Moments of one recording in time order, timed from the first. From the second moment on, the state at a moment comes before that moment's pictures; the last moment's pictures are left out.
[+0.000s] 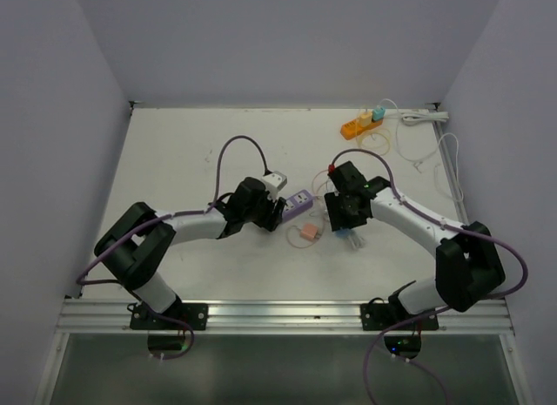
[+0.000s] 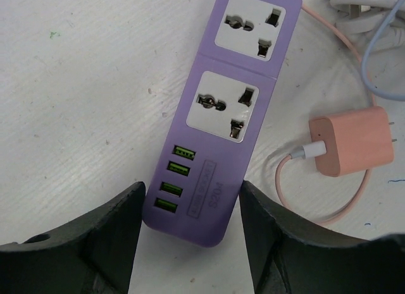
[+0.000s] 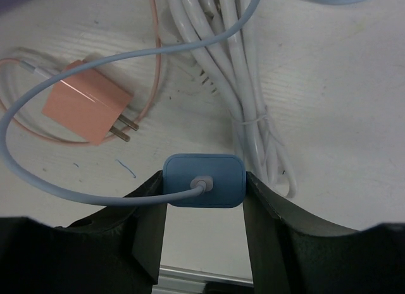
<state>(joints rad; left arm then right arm) -0.71 1.63 0.76 0.16 0.04 -0.15 0.54 1.43 0.96 -0.74 0.11 0.32</state>
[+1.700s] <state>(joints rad) -0.69 0.69 0.64 -0.22 -0.63 -0.07 0.45 1.58 1.01 -0.81 0.05 0.31</state>
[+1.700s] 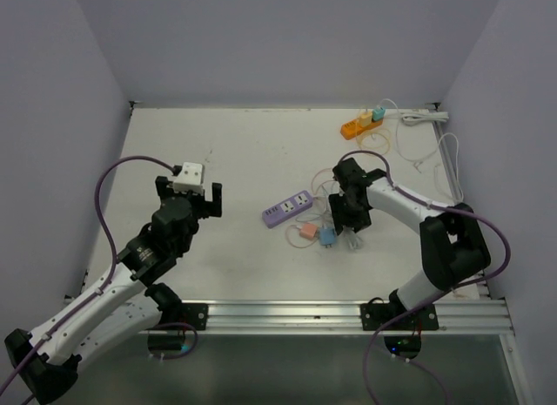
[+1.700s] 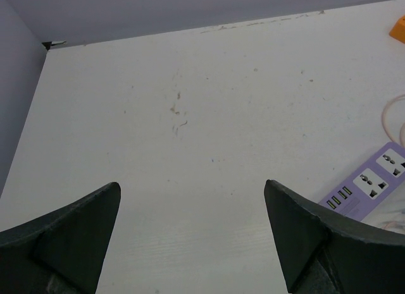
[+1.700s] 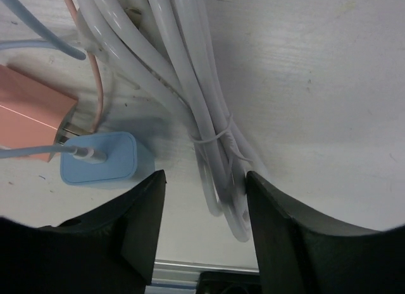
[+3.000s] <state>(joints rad) -0.69 0.61 0.64 -0.22 -0.76 -0.08 0.82 2.48 2.14 -0.56 -0.20 0.69</state>
